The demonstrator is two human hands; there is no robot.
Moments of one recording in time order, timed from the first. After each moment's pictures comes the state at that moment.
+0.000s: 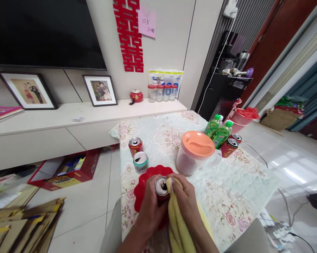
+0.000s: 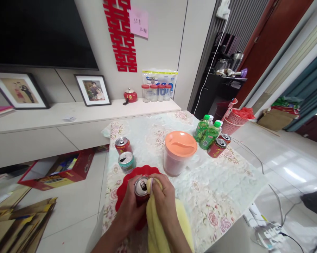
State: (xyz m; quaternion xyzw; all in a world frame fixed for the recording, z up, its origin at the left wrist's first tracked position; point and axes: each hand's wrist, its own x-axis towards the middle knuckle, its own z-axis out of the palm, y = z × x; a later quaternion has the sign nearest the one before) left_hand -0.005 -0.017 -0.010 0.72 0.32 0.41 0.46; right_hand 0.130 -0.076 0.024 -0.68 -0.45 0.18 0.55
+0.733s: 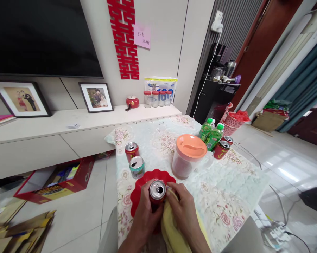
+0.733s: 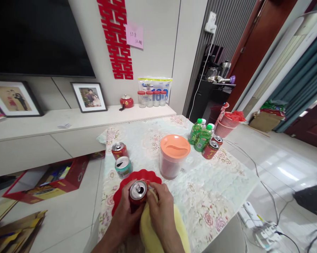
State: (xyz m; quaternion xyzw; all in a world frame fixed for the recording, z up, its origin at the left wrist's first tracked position) left_hand -0.014 -0.016 -0.003 0.70 0.35 0.37 0.50; right_hand 0.119 -0.096 0.023 -0.71 -0.41 0.22 0.53
